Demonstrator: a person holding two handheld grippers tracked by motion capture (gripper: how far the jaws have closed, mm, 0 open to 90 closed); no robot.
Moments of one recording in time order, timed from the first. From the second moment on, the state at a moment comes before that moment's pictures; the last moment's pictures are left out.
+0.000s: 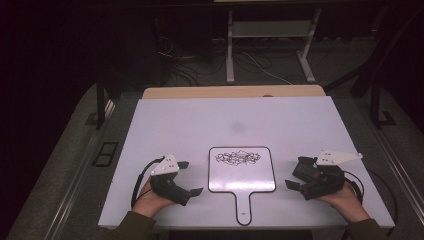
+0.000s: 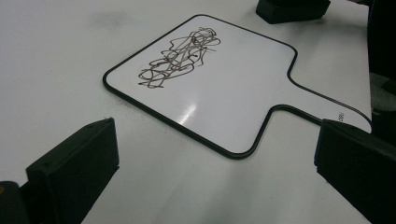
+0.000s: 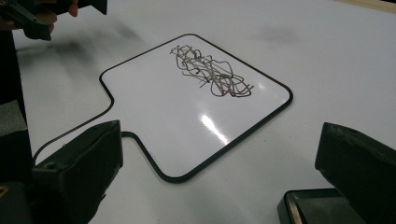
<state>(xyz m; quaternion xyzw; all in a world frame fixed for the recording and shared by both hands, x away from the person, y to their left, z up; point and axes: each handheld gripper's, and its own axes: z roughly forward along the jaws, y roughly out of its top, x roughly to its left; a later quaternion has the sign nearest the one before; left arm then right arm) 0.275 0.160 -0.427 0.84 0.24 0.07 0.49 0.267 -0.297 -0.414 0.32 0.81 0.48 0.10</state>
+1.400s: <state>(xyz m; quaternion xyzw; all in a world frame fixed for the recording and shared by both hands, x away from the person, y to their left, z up) 0.274 0.160 -0.428 0.83 0.24 0.07 0.49 0.302 -0.324 -0.395 0.32 0.81 0.47 0.11</state>
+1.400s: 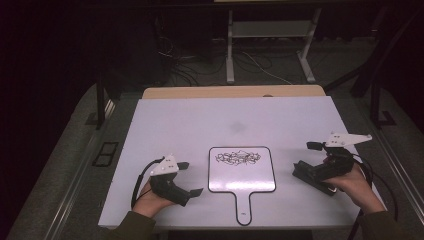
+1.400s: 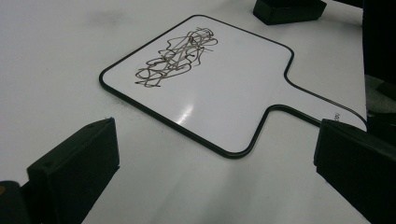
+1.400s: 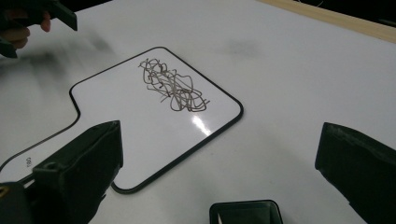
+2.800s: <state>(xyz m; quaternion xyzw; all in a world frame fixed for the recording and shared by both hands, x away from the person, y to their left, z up) 0.276 0.165 -0.430 0.83 0.25 0.07 0.49 0.301 -0.342 -0.420 0.33 0.89 0.30 0.11</state>
